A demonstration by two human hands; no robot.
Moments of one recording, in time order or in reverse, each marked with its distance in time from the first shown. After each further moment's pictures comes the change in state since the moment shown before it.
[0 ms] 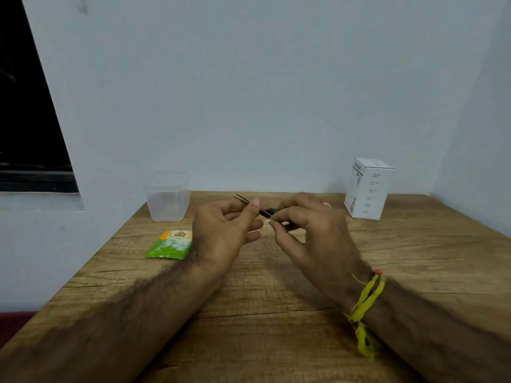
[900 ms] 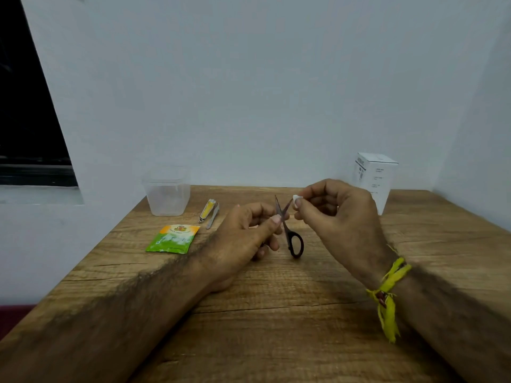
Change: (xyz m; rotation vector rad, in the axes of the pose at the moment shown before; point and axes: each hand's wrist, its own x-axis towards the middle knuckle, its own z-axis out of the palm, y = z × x) left_hand 0.000 -0.010 0.002 0.073 -0.419 -0.079; right_hand 0.007 0.008 -0.019 0.402 0.086 0.469
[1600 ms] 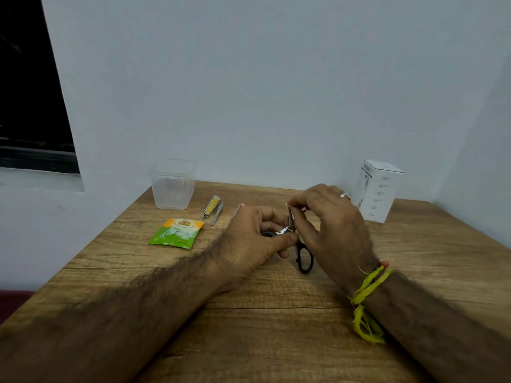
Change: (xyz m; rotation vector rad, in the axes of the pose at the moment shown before) left_hand -0.001 -0.003 0.001 0.101 -0.008 0.054; right_hand 0.007 0.026 0.016 -0.620 -0.016 -0.567
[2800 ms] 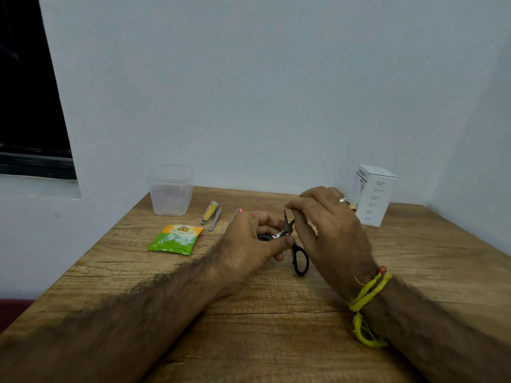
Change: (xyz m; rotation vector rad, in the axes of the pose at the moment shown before) left_hand 0.002 -0.002 0.000 0.029 0.036 -0.001; right_hand 0.001 -0.007 -0.009 -0.097 0.033 -0.049
